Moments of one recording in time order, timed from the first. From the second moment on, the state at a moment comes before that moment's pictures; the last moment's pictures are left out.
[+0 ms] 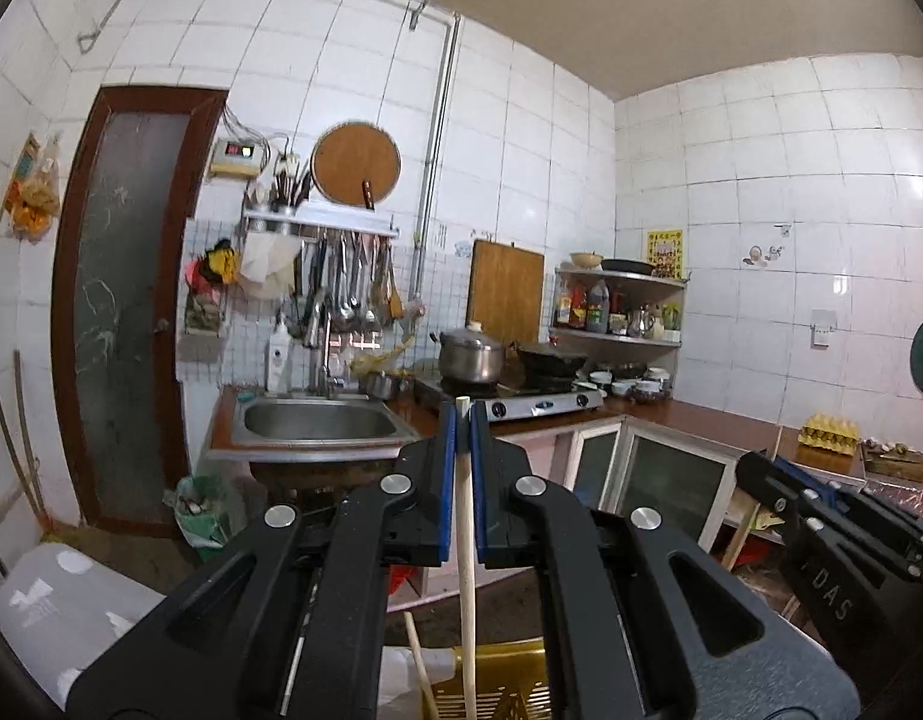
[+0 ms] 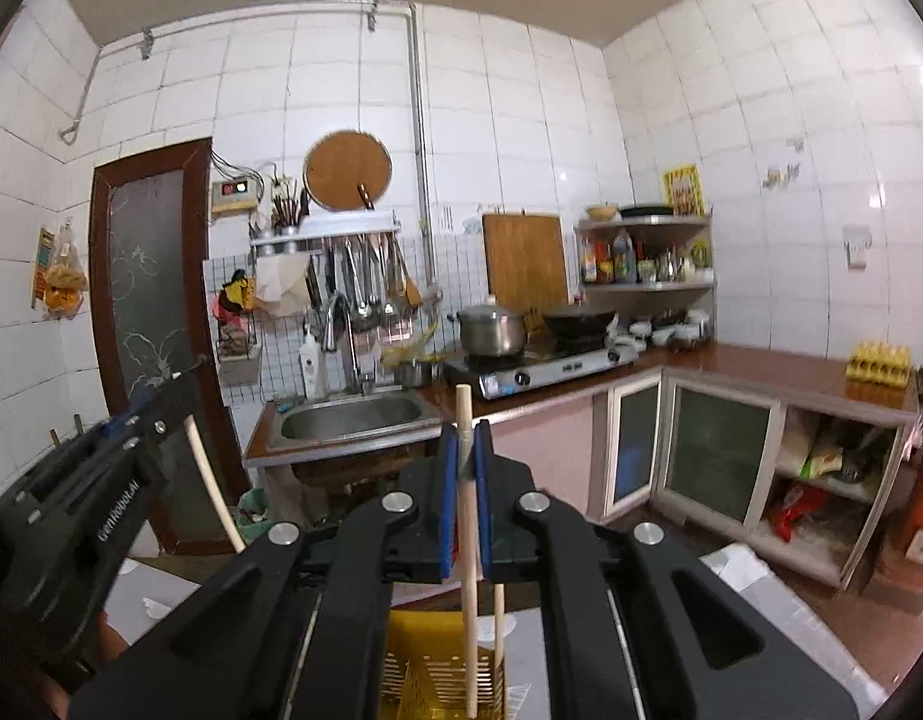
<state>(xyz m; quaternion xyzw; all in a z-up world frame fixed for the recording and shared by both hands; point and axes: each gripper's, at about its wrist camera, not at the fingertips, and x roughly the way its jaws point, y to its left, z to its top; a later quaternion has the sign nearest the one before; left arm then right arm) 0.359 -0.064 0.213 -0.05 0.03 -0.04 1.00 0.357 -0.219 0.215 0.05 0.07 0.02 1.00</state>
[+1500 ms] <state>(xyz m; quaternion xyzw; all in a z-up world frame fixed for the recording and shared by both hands) 0.244 -0.001 0.018 -0.01 0.31 -0.02 0.95 0.230 -0.230 -0.003 0.02 0.36 -0.01 0.93</state>
